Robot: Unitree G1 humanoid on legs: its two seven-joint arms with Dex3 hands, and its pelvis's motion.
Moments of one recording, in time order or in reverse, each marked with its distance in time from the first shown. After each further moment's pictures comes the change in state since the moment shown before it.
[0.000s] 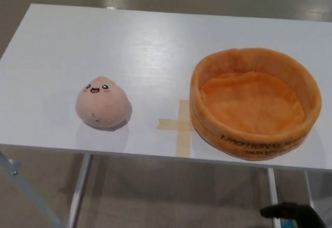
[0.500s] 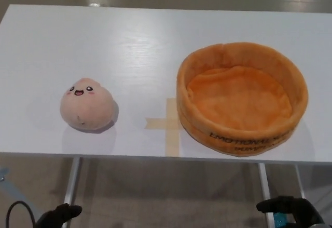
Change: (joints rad) left_arm -0.257 0.029 0.029 0.009 -0.022 -0.231 0.013; right_arm -0.033 -0.002 0.011 0.086 -0.009 -0.078 -0.001
